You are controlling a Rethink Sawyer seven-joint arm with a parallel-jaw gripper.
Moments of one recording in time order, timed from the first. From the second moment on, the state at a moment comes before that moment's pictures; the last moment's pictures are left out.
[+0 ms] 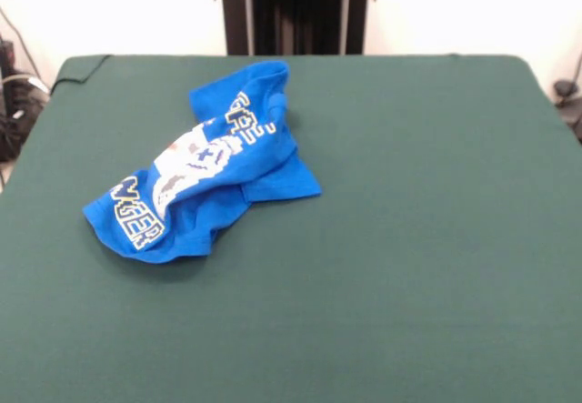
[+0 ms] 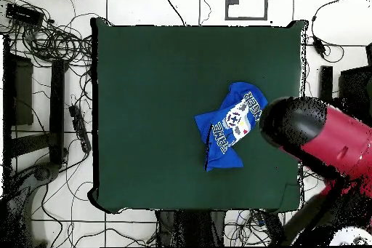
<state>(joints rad) -0.08 -0.59 -0.69 1.29 0.04 0.88 2.86</state>
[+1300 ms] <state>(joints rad) -0.20 -0.34 -0.57 1.00 0.05 0.91 2.86</state>
